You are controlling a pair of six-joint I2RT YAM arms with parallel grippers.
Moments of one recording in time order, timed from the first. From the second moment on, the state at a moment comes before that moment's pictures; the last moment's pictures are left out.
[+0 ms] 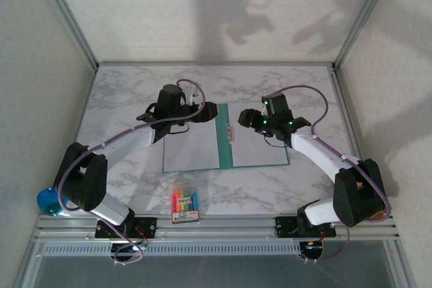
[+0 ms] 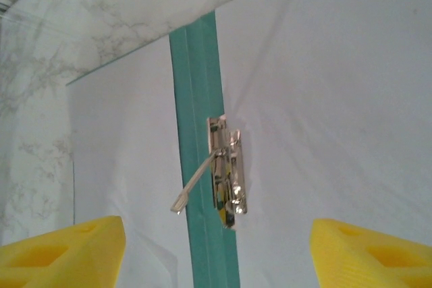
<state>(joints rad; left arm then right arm) -0.46 1.53 1.00 0.02 0.37 -0.55 0.48 1.40 0.97 -0.37 -0.17 0.70</state>
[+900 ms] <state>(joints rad) -0.42 1.49 0.71 -0.04 0.24 -0.63 0.72 1.75 1.38 -0.78 0.11 0.74</state>
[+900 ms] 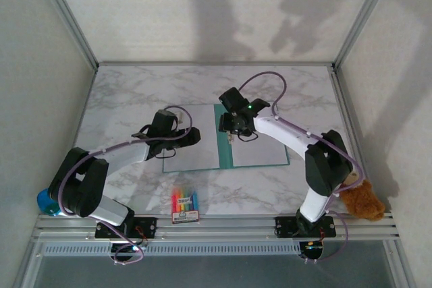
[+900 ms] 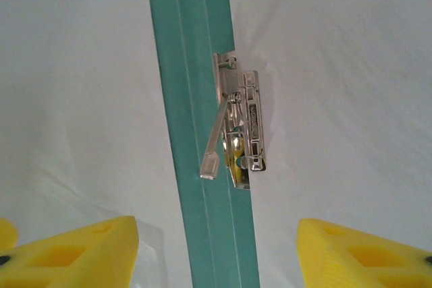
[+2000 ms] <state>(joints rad) -0.42 1.57 0.71 -0.04 0.20 -0.63 0.72 1.96 1.55 -0.87 0.13 0.74</state>
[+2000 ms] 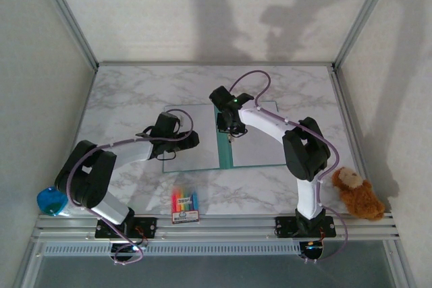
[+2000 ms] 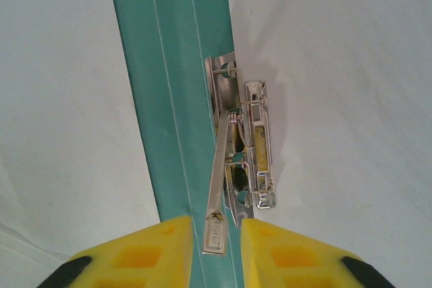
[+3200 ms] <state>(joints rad) -0.42 1.58 0.71 -0.04 0.19 -0.63 0.72 1.97 1.56 -0.89 0.10 0.74</state>
